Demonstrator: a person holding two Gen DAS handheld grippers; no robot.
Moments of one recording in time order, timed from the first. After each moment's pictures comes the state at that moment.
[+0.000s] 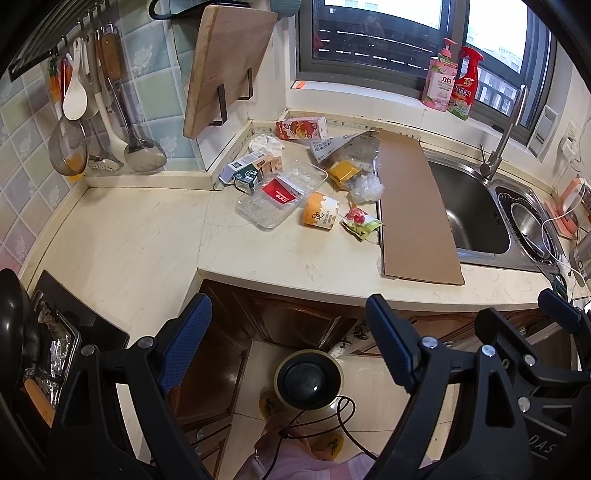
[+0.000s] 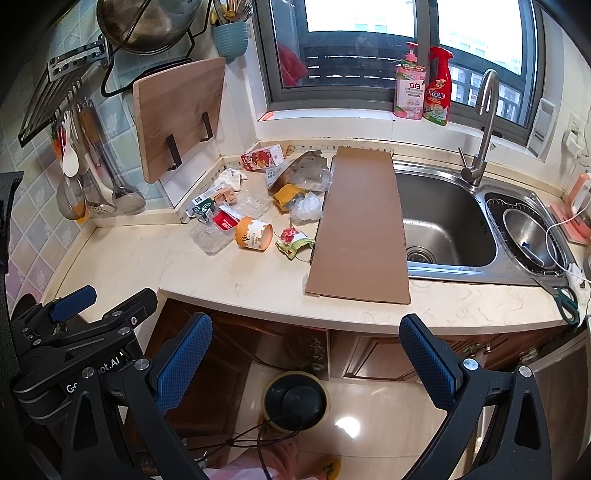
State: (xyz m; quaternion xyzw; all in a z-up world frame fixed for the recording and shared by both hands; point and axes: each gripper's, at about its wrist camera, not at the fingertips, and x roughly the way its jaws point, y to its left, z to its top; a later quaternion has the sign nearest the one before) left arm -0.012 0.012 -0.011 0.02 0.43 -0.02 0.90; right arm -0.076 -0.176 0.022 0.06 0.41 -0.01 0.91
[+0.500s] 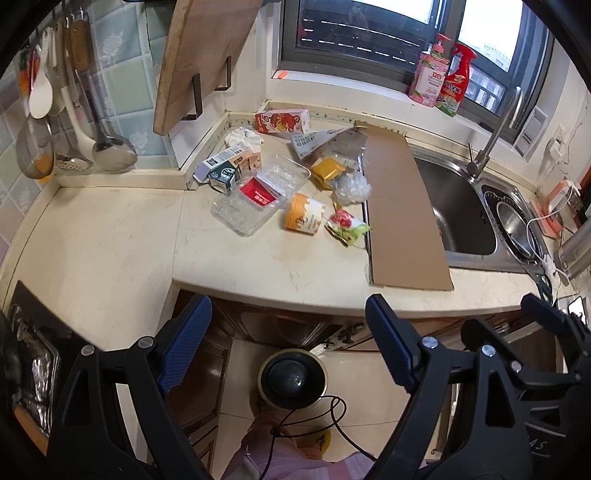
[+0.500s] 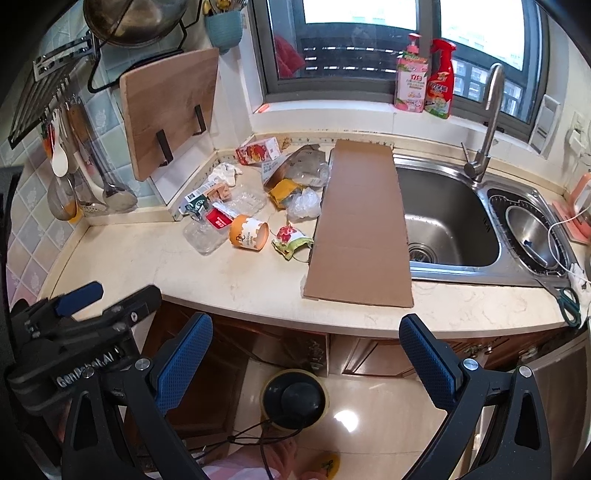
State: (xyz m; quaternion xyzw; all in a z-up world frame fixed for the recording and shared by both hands) left arm 0.047 0.024 -0.016 -0.01 0.46 -0.07 0.88; right arm -0.043 -0.181 0.012 0.06 0.43 -0.02 0.90
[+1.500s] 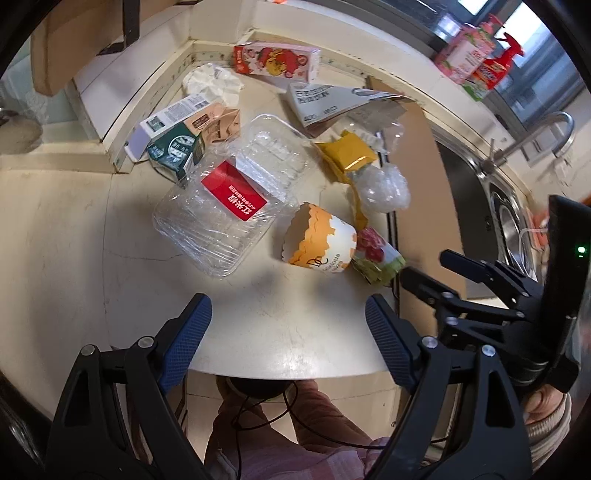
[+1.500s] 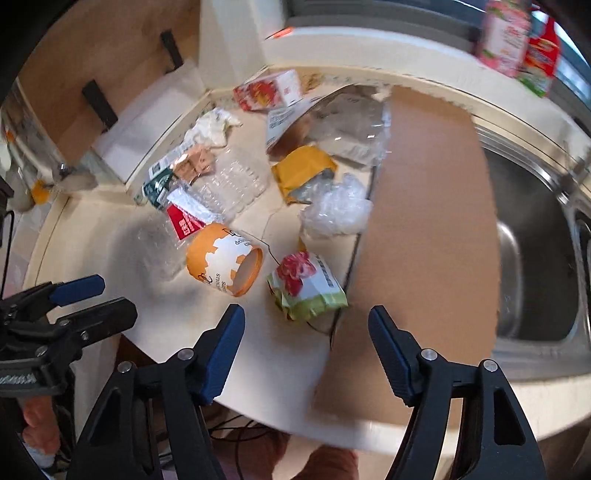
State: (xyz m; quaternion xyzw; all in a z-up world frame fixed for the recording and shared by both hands) left arm 0.242 0.033 -0.126 -0.07 0.58 -0.13 0.80; right arm 0.233 -0.169 -0.121 0.02 0.54 0.07 0.84
